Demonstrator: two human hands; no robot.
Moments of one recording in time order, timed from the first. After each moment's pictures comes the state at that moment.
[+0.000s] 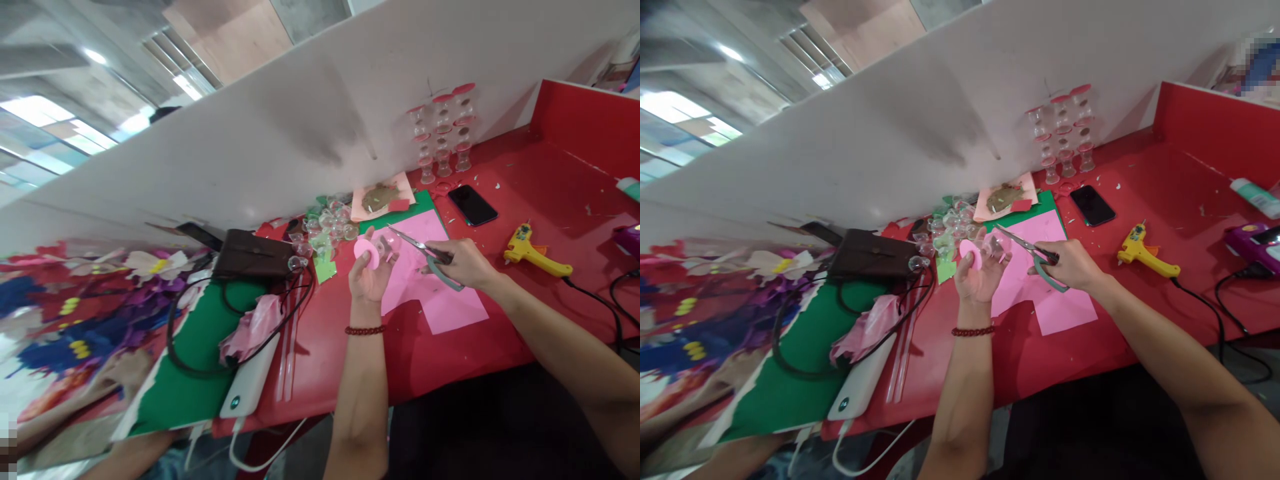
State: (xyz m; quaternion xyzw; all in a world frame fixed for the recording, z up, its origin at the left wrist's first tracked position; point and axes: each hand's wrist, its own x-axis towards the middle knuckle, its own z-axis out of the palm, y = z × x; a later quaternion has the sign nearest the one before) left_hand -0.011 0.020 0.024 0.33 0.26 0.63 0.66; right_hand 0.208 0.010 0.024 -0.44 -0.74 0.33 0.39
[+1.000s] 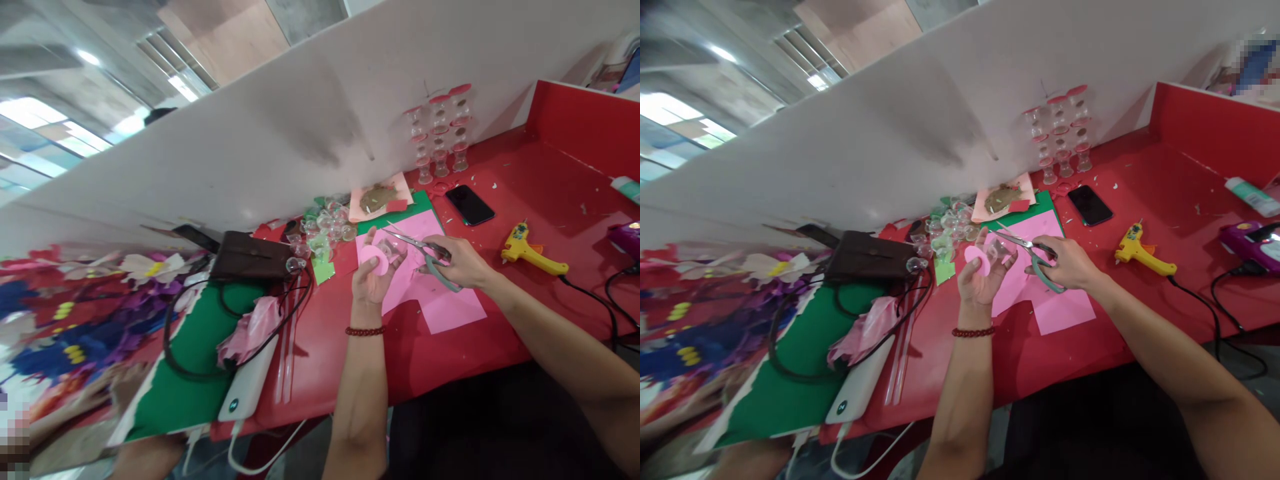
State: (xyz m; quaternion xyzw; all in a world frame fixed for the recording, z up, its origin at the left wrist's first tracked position) left_hand -0.004 0.015 0.025 0.36 0.26 0.61 0.66; right_hand 0.209 0.012 0.021 -0.44 -0.75 0.29 0.41
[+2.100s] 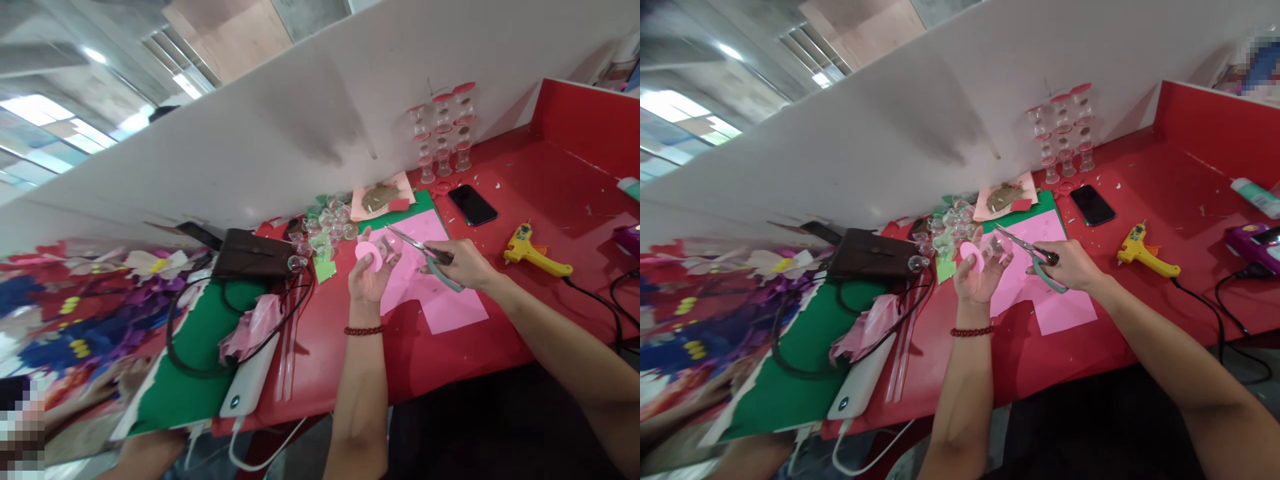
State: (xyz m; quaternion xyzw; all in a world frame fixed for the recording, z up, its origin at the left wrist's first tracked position) left_hand -0.012 0.017 0.026 0.34 0.27 0.62 0.66; right_hand 0.208 0.010 0.022 -0.43 -0.75 0.32 0.39
